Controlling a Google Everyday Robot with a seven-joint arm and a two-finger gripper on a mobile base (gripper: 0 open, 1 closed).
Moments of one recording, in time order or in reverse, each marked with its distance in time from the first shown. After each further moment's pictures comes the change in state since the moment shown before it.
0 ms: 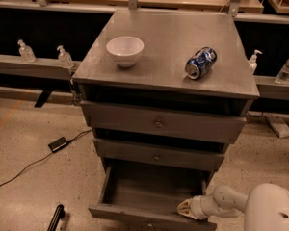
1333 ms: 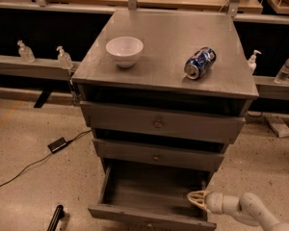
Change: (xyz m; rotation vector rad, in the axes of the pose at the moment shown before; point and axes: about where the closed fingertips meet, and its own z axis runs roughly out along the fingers) arm -0.001 -0.047 -0.071 0.227 -0.457 0.128
